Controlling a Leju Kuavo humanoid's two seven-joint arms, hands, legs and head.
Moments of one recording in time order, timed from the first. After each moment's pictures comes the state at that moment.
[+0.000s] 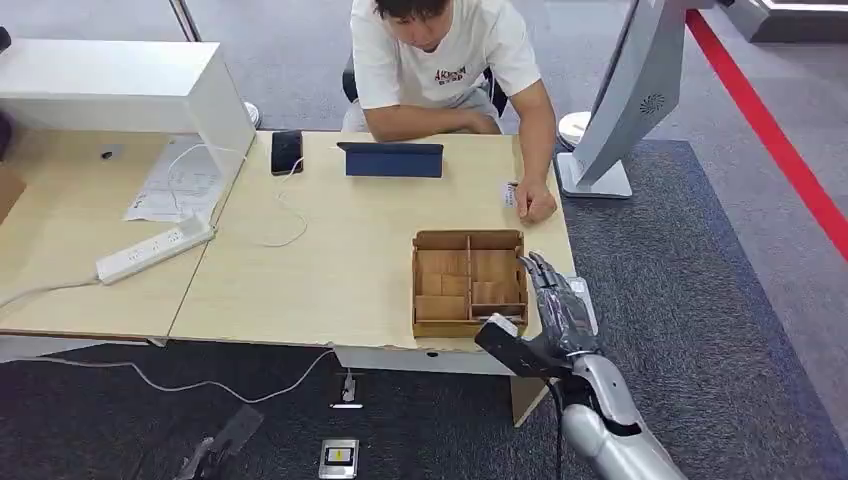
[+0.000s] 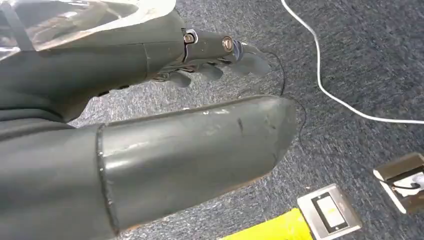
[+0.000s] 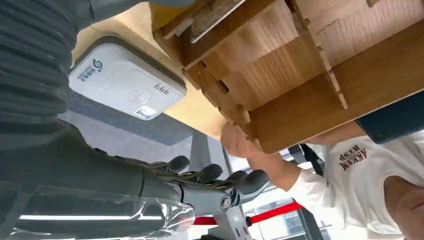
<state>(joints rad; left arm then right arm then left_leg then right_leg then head) -0.25 0.19 -0.63 -0.25 0.29 0.41 -0.13 -0.39 -0.20 0.63 -1.05 0.77 -0.31 0.02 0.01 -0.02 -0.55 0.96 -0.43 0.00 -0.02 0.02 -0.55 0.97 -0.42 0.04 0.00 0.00</state>
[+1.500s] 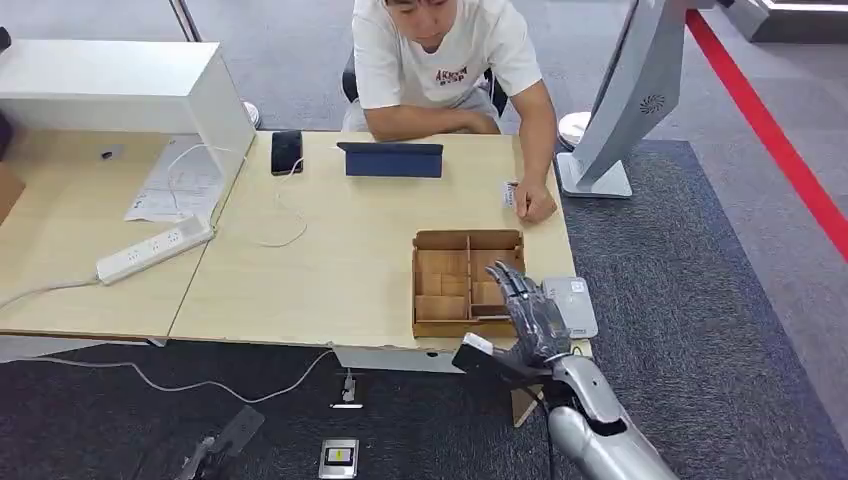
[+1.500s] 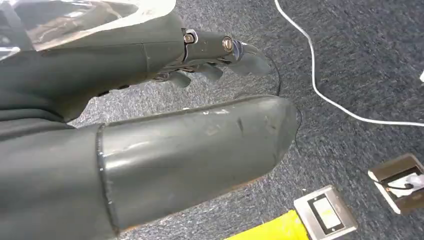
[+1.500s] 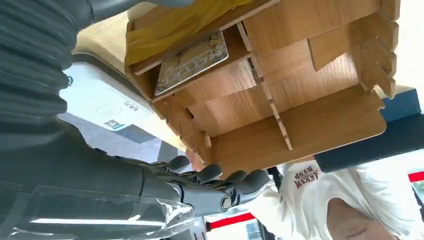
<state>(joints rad) -0.24 0.19 -0.62 -0.25 0.28 0.42 -0.15 -0.41 -0.18 0.69 -1.02 0.81 -0.26 -0.07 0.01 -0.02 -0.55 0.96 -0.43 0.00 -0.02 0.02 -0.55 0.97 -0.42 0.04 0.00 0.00</state>
